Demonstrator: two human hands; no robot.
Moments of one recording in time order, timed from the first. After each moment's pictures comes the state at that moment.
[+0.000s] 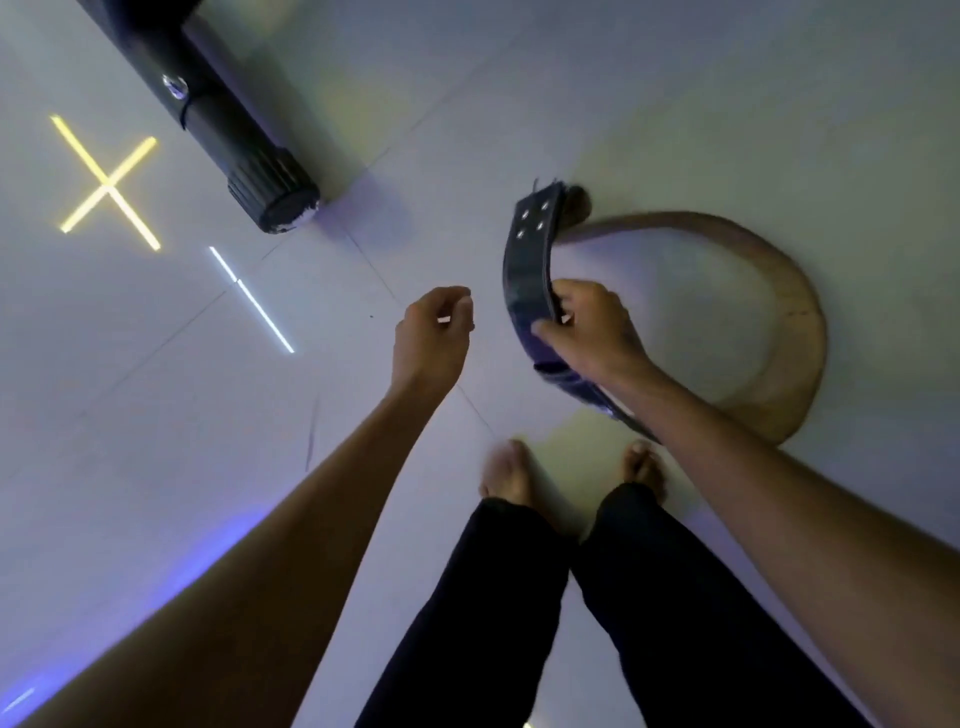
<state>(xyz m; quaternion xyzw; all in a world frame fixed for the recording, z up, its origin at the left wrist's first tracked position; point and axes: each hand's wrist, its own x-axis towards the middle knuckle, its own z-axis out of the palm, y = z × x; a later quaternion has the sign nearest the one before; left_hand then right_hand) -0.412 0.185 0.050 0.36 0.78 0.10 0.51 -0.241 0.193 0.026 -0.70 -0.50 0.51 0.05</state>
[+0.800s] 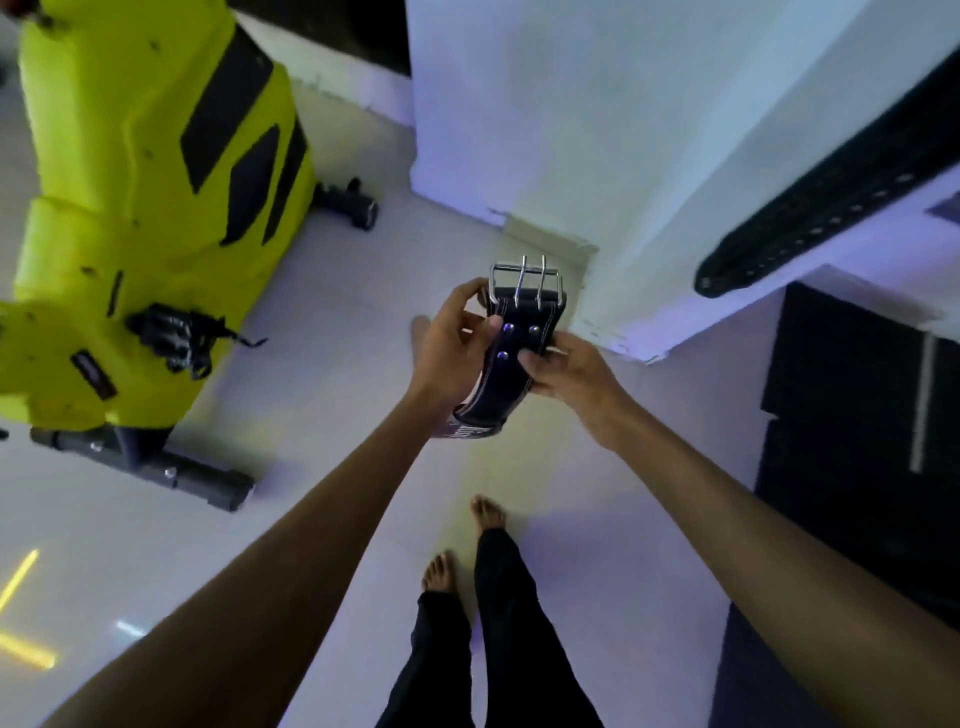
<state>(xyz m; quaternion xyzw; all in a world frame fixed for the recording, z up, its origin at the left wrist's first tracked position) -0.153 0.179 0.591 0.63 0.42 0.16 0.64 -0.019 0.064 0.596 -0.67 -0.19 0.52 0.49</state>
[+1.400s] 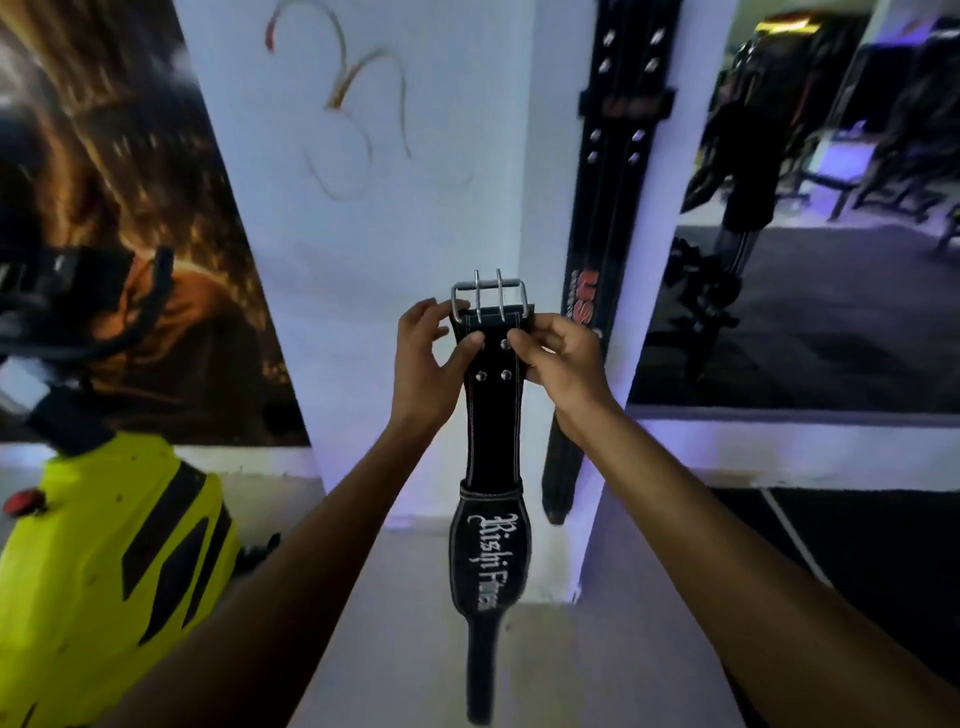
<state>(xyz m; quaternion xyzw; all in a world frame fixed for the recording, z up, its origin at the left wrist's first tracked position) -0.021 0.112 0.948 0.76 0.11 0.41 0.49 0.064 -0.022 0.968 -0.64 -0.27 0.10 0.72</state>
